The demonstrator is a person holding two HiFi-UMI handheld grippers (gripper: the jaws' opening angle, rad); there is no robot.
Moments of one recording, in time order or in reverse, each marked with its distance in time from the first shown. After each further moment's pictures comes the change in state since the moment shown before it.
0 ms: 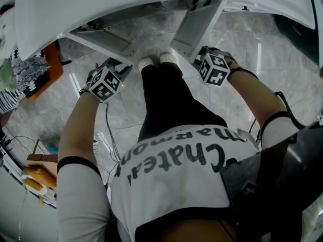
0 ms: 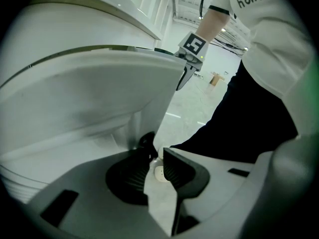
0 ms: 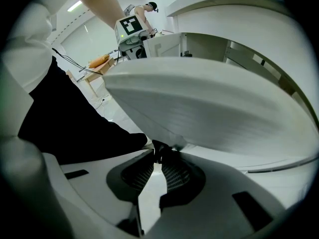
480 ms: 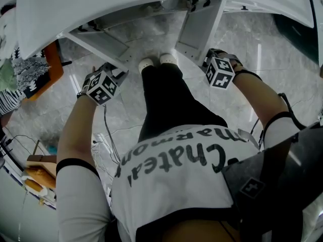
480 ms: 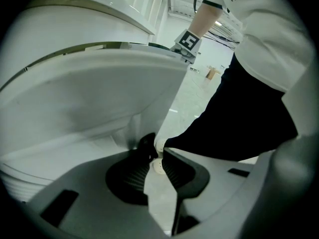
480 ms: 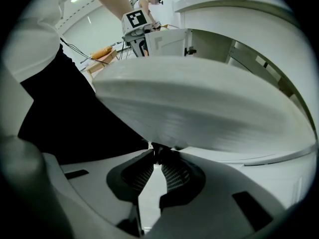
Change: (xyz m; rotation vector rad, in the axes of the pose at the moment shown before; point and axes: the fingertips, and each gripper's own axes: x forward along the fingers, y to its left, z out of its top) left arm -0.008 -0.014 -0.021 0.049 0.061 -0.024; right arm -0.009 0.009 -0.033 -0.055 0.058 -0.016
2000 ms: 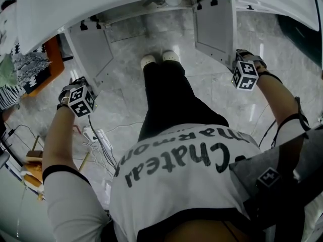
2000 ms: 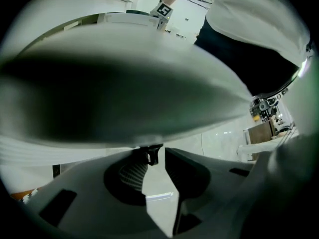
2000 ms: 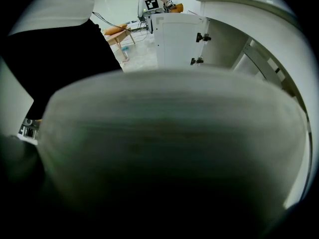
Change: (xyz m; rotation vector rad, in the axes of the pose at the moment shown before) left arm -0.062 -0.028 -0.142 0.161 0.363 -0.111; right arm -0.025 -0.001 -0.106 -0.190 0.179 0.002
